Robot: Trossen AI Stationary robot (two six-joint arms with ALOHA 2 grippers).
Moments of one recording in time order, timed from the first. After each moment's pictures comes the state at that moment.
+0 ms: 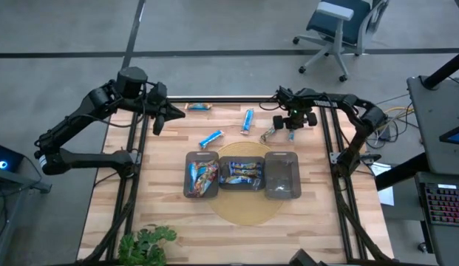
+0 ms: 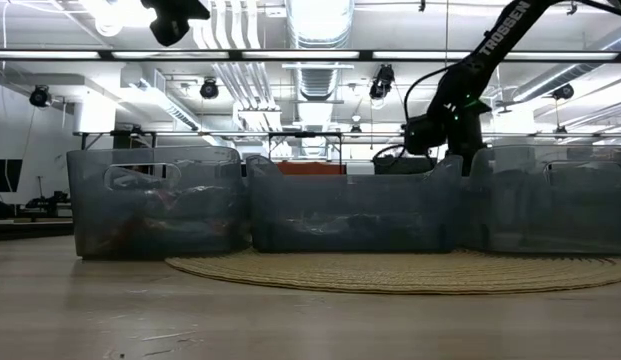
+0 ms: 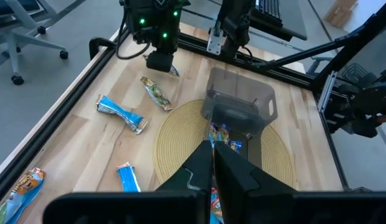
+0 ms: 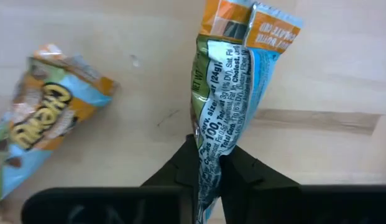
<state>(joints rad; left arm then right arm) 0.62 0.97 1.27 -0.84 0.51 0.05 -0.79 1.75 1.04 -0.88 0.01 0.74</state>
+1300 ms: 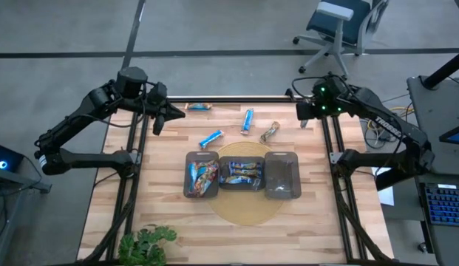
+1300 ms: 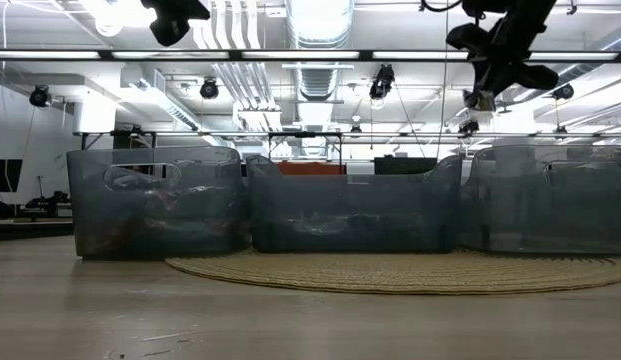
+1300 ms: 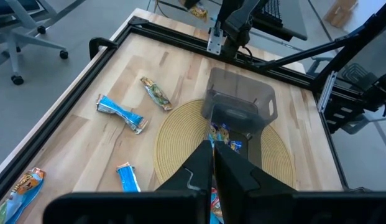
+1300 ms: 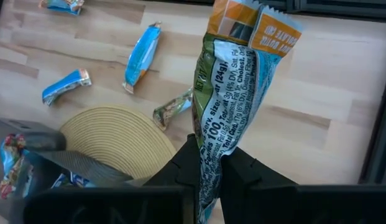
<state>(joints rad) 0.62 0.97 1.27 -0.84 0.51 0.04 -0.72 1.05 1.14 -1.09 -0.05 0.67</state>
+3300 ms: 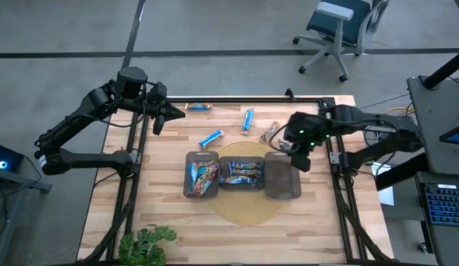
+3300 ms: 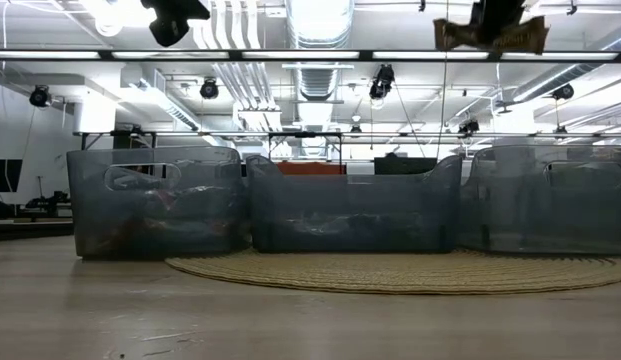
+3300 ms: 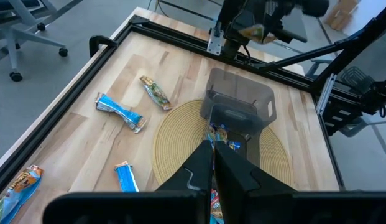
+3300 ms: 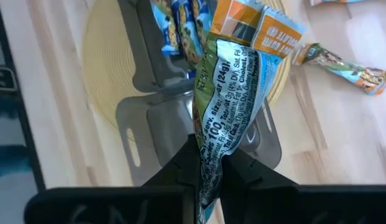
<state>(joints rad) 0.62 0.97 1.27 -0.84 0.51 0.03 -0.05 1.25 1.38 -1.28 -0.10 0.32</state>
